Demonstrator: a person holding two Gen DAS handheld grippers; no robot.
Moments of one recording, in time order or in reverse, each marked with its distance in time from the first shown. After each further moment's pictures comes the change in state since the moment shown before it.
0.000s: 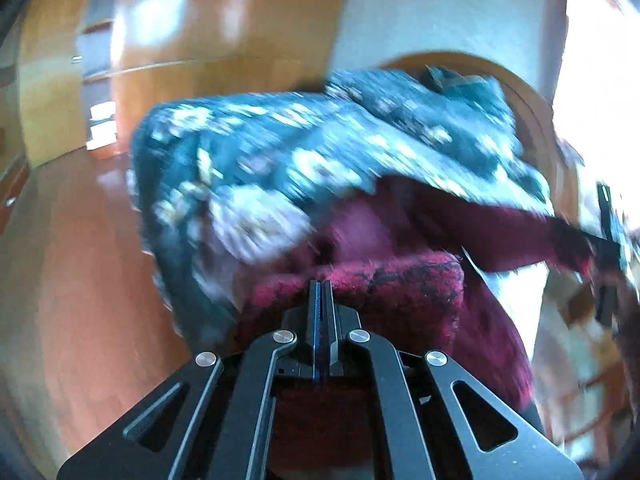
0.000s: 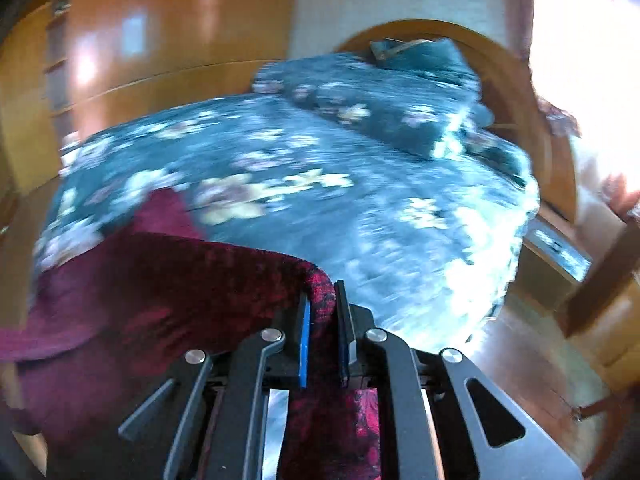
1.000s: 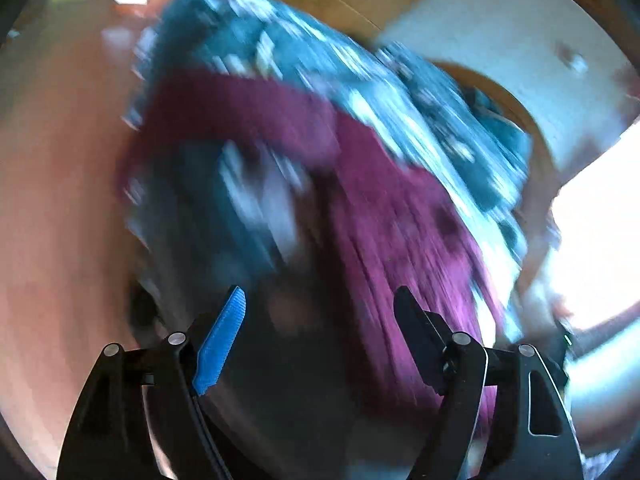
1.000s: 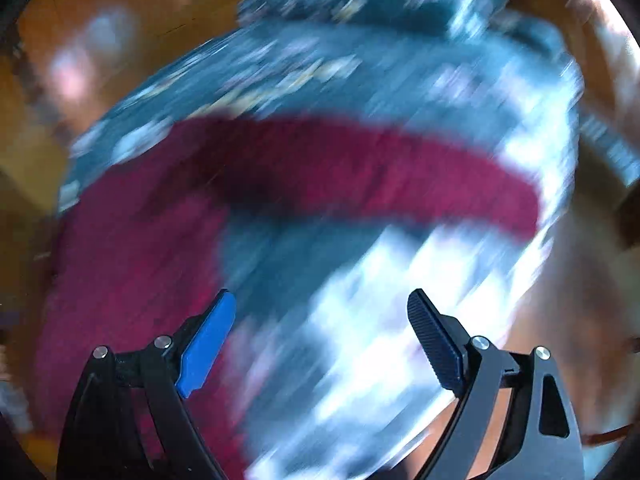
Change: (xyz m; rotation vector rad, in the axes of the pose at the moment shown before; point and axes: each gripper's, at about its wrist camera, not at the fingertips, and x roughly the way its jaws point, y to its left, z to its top) left arm 0.058 0.095 -0.070 -0.411 0.248 -0.282; right arm 0.087 -0.030 -0.071 0.200 0.352 0.297
